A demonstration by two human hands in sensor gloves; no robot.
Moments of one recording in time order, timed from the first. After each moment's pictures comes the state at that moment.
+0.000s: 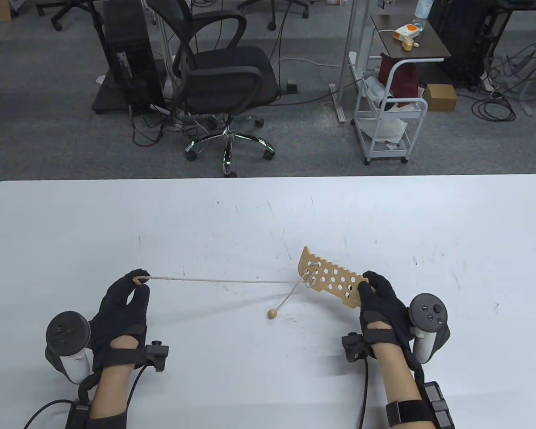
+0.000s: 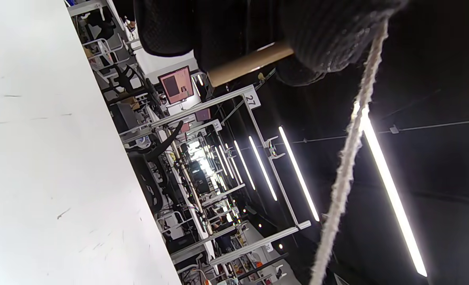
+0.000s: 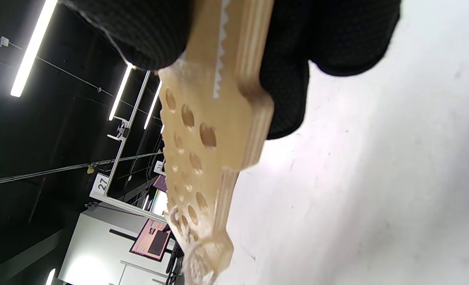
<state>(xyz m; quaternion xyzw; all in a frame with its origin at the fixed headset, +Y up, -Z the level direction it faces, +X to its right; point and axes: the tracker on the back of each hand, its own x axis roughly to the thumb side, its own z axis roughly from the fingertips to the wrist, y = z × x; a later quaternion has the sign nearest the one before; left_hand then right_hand) -0.341 -0.696 -0.297 0.17 0.04 0.55 0.82 0.224 -0.758 -0.334 -0.13 -0.12 0.78 0.60</state>
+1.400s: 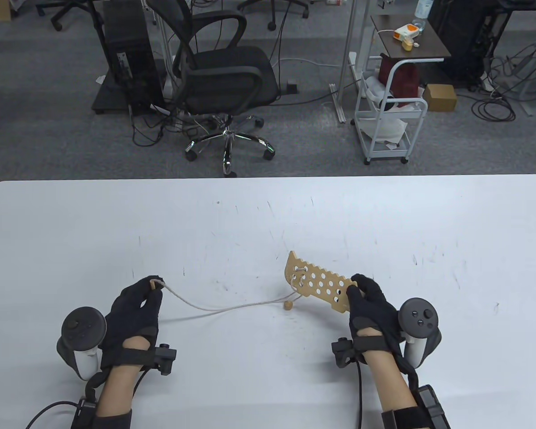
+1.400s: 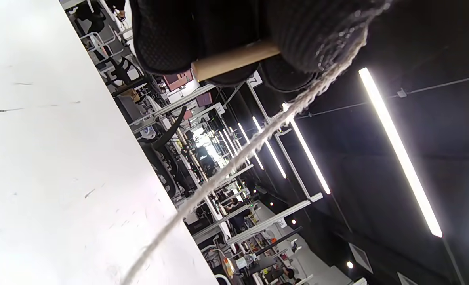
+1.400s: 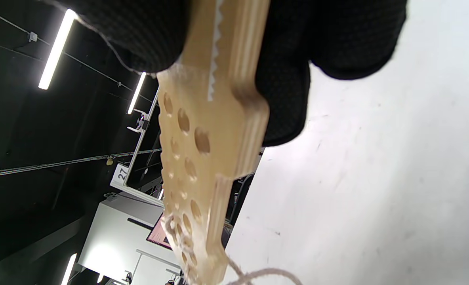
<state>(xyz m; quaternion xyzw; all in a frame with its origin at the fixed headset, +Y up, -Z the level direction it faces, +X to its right) -0.320 -0.707 -0.306 0.13 0.03 0.50 0.86 0.195 -0.748 -0.322 -0.09 -0.12 0.79 0.60</state>
